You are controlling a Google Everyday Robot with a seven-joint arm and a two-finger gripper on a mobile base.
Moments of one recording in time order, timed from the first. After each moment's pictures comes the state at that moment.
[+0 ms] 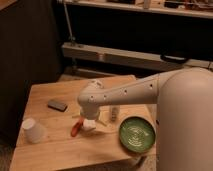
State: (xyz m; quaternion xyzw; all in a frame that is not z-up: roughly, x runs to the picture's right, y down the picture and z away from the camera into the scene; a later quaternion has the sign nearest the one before) arm -0.094 0.169 0.786 -0.20 -0.25 -0.57 0.75
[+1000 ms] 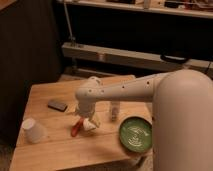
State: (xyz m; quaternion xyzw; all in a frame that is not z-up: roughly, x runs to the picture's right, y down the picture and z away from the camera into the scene) arm -0.139 0.170 0.787 -0.22 -0.30 -0.51 0.78
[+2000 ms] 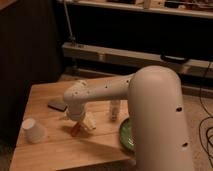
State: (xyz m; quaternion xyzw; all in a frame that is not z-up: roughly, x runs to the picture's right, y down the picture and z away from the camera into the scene) arm -0.174 0.198 0.806 -0.26 -0.31 -0.51 0.76
